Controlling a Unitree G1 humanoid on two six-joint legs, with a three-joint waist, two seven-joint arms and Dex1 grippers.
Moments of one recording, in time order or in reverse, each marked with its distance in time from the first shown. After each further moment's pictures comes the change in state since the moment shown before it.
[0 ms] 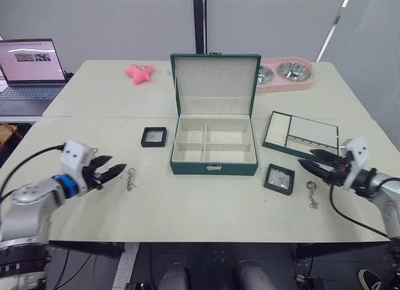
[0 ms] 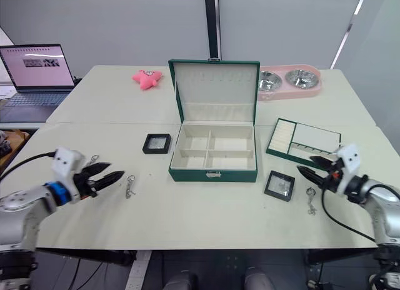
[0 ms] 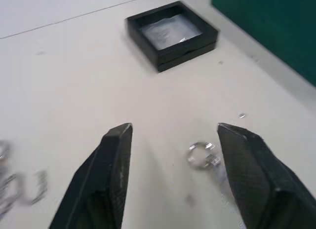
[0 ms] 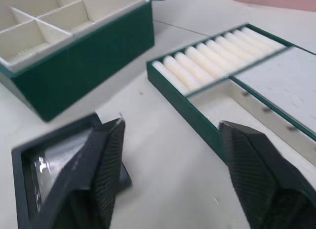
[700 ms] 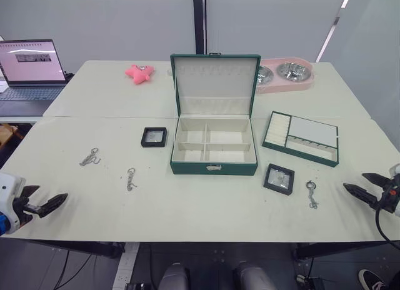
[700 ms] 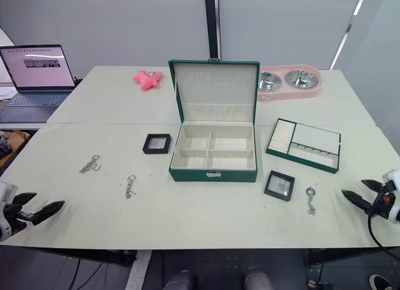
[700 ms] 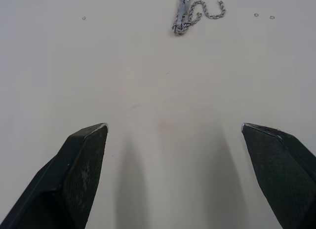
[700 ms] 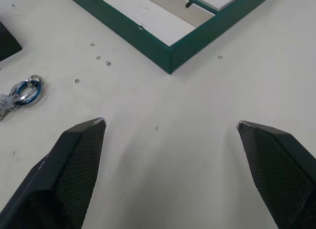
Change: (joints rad) left arm 0.169 0.121 0.153 0.314 0.028 -0.183 -0.015; right arm 0.079 -0.136 -0.085 0.399 -0.059 -0.196 0.106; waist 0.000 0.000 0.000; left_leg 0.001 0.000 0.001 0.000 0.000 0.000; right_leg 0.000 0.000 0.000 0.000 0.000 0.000
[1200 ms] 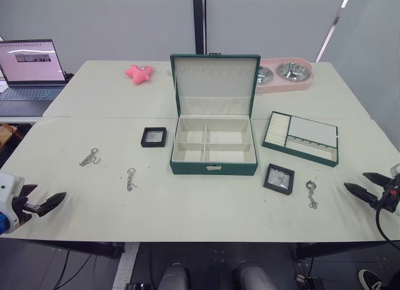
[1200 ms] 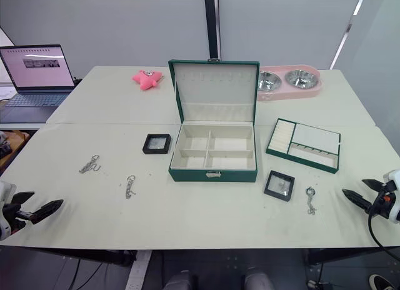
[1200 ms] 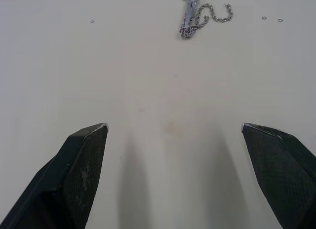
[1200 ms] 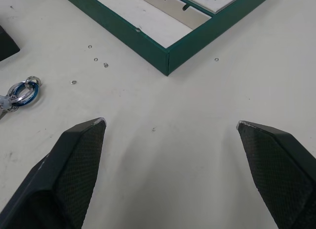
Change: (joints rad) left arm -0.009 0.000 0.000 0.004 0.000 -0.016 0.013; right arm -0.006 0.000 0.000 0.001 0.001 -0.013 0.001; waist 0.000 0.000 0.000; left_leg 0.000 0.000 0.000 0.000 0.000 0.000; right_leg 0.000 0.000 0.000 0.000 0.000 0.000
